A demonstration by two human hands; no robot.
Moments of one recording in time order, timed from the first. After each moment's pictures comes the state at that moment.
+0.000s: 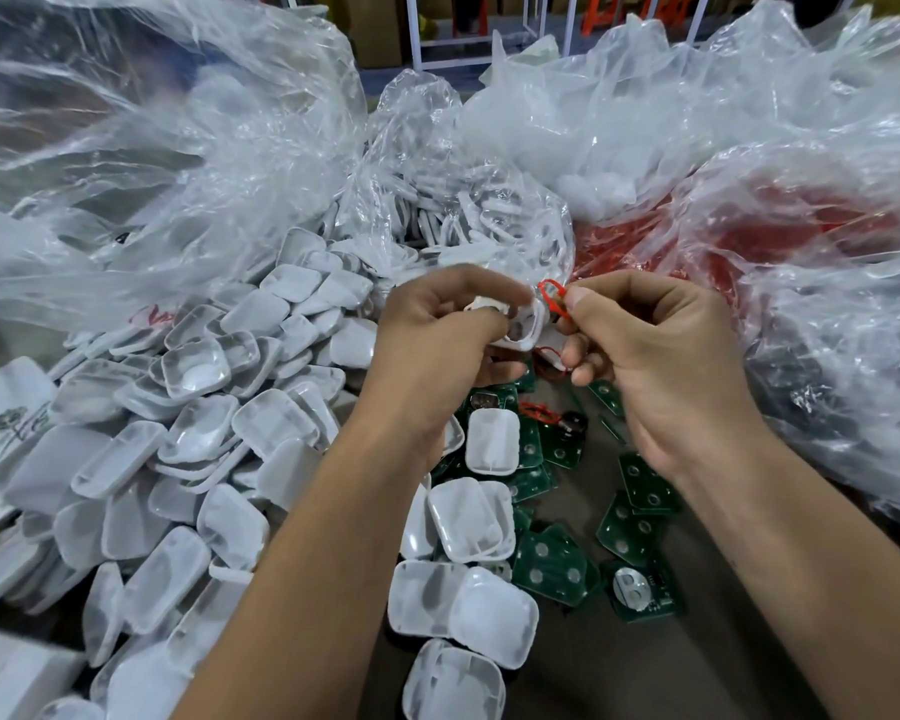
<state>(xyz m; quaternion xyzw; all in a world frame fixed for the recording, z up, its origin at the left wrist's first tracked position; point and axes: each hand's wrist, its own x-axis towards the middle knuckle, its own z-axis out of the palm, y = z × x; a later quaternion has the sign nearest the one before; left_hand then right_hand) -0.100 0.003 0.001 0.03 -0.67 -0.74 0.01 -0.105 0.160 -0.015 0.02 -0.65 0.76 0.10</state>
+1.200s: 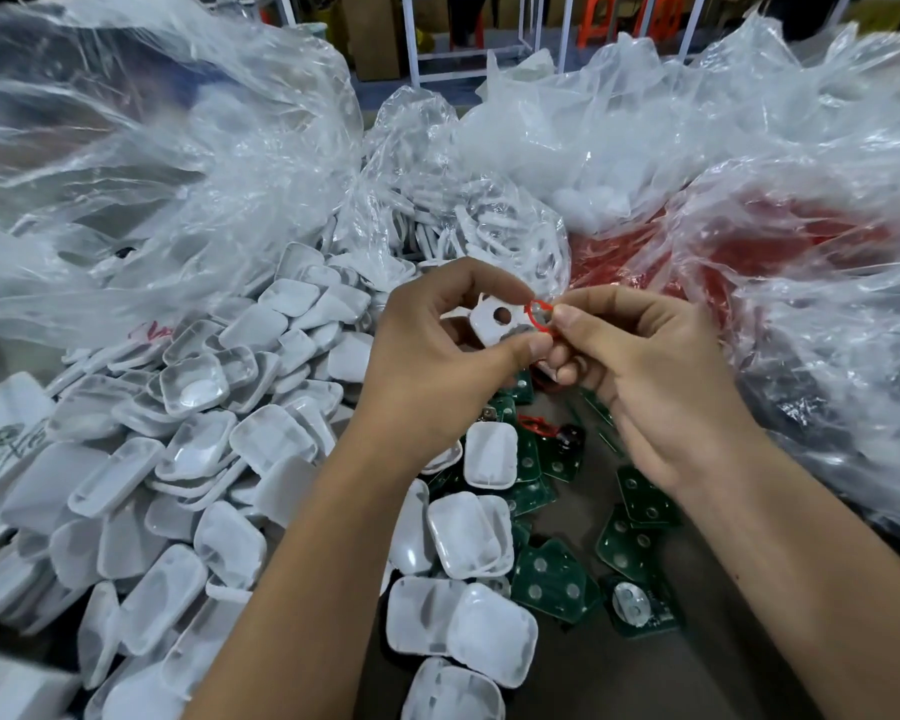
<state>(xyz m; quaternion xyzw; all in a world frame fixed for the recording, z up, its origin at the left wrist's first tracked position) -0.104 -0.005 -0.006 -0.12 -0.77 -0.62 0.11 -0.106 0.162 -0.014 0.02 -0.63 0.78 0.03</state>
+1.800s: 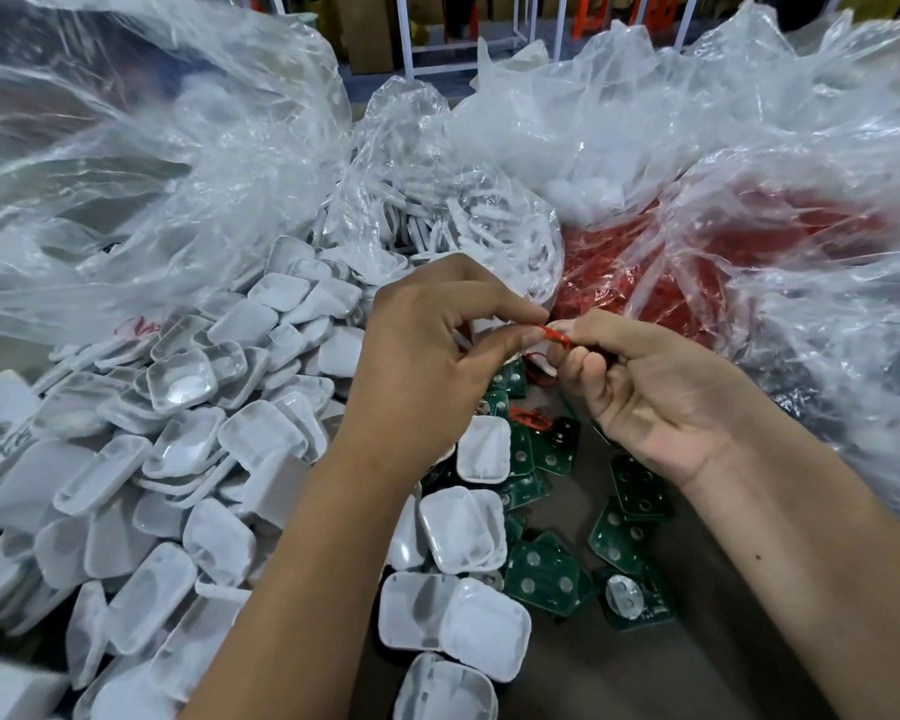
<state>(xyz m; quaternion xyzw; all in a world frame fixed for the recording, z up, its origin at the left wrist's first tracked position) -0.111 -0.008 -0.012 -0.21 -0.83 -0.46 0.22 -0.109 0.173 -0.003 -0.14 -0.46 0.86 -0.18</state>
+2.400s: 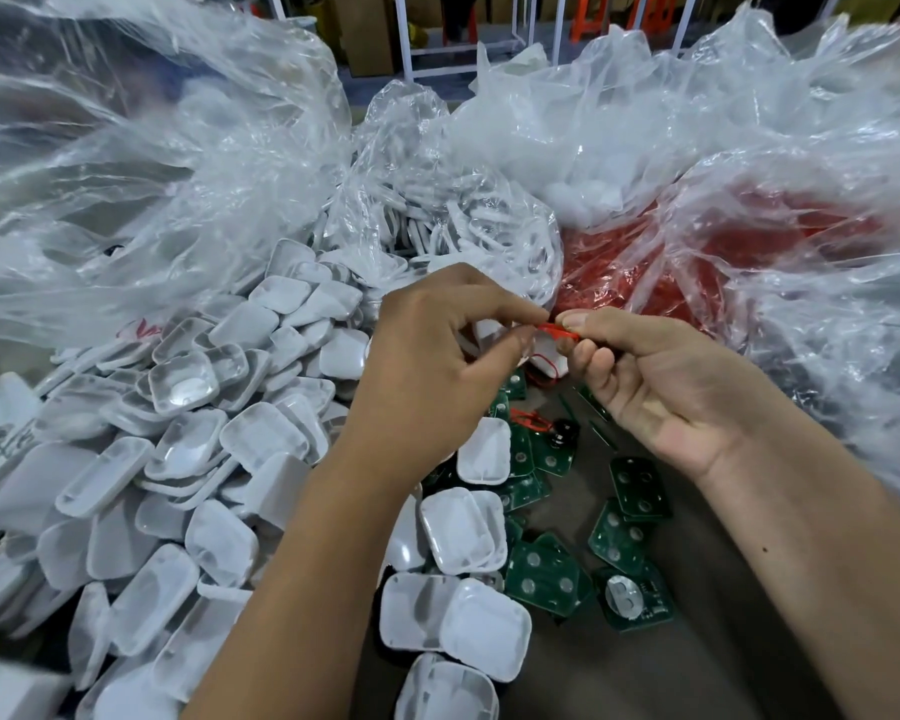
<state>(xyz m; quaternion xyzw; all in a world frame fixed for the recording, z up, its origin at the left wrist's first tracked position) -0.111 -0.007 -0.015 -0.20 -0.84 -0.45 0.21 -0.112 0.180 -0.002 -0.10 -0.48 0.86 -0.14</state>
